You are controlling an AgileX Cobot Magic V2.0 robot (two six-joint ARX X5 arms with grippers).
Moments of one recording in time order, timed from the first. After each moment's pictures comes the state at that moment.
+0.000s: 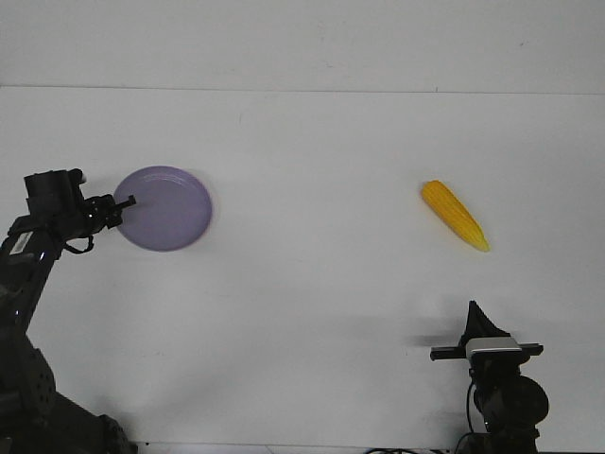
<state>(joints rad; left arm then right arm) 0.28 1.63 1.22 -0.31 0.29 -0.14 -0.03 0.00 0.02 -0.11 -0.07 -0.05</state>
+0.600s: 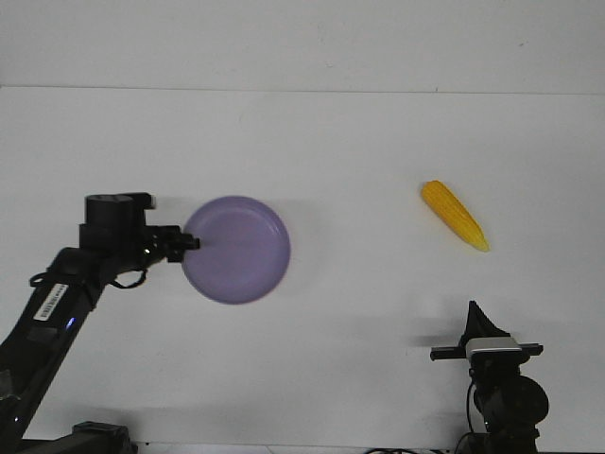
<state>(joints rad) -0.13 1.30 1.03 -0.45 0.34 -0.18 -0.03 0.00 0.02 -0.11 -0.07 -0.05</state>
